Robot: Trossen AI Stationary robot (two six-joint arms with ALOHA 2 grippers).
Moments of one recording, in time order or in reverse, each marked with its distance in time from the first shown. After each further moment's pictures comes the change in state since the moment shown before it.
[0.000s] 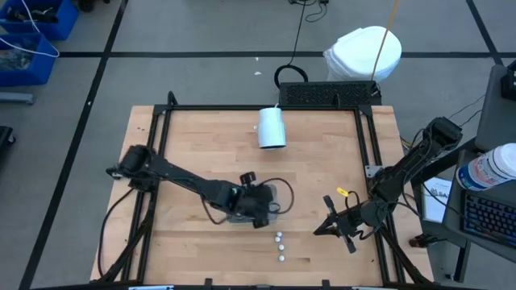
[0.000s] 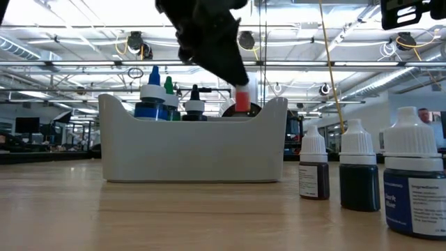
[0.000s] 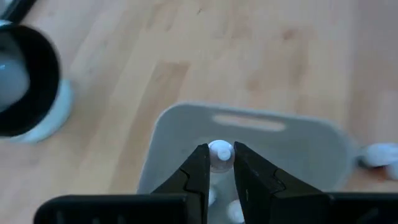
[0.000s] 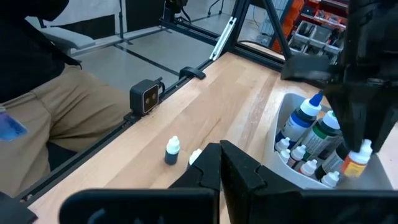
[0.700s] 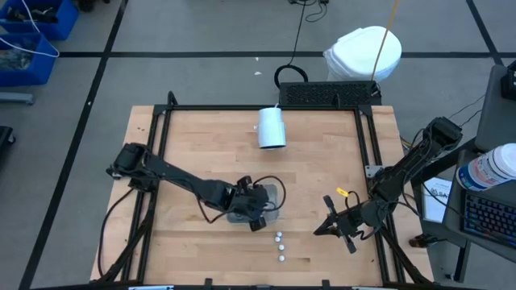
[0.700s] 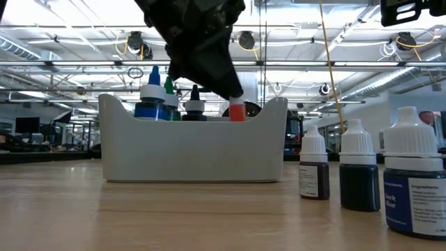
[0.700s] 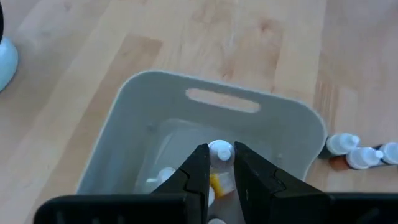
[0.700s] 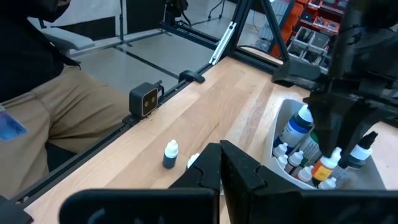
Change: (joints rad) left arm 0.003 -0.055 -0.151 0.164 0.116 -0.116; right arm -0.001 0.000 0.000 0.015 0.000 -0.028
